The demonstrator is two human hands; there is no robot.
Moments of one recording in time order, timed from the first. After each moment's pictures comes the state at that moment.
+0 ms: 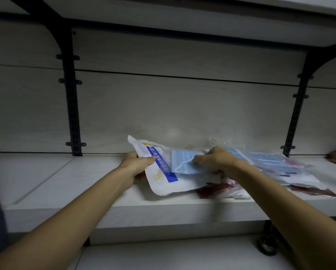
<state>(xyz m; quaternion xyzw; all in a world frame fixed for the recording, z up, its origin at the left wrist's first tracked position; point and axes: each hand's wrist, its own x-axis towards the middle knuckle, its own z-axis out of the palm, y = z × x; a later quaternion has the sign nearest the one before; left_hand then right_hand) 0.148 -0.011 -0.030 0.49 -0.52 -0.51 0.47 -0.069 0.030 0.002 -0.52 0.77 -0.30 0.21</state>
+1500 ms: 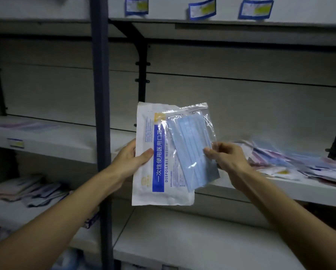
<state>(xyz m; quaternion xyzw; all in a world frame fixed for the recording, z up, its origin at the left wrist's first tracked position) 0.279 0.191 -0.043 0.45 -0.58 -0.39 0.56 0.030 0.169 -0.018 -0.57 0.51 -0.55 0.35</state>
